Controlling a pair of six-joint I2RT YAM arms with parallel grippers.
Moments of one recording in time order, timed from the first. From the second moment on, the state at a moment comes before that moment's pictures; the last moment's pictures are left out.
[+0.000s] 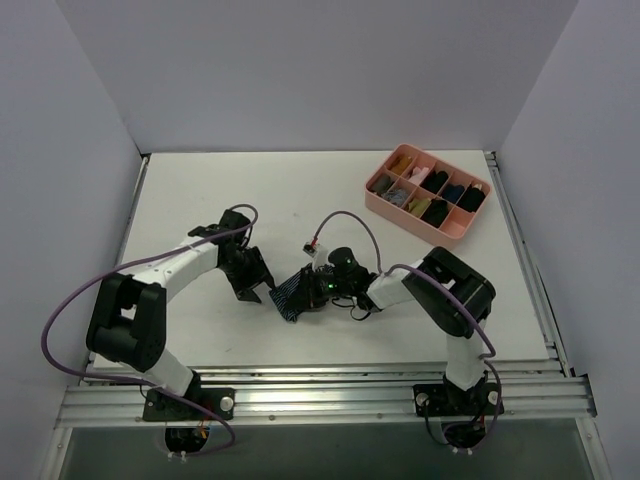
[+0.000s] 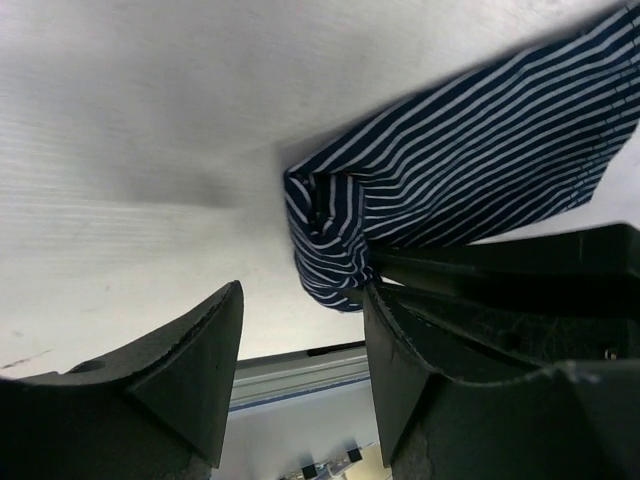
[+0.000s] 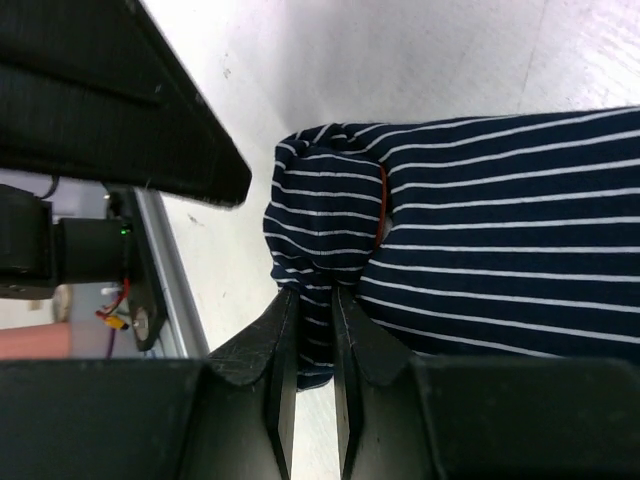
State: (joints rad) left arm -0.35 1.59 1.01 -0.75 0.26 -0.86; right arm 0.78 1.92 0.76 0.63 -0.57 0.66
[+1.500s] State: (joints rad) left arm -0.46 1.87 1.15 -0.74 0.36 -0.87; right arm 0.98 1.65 0.92 -0.02 -0.15 0.36
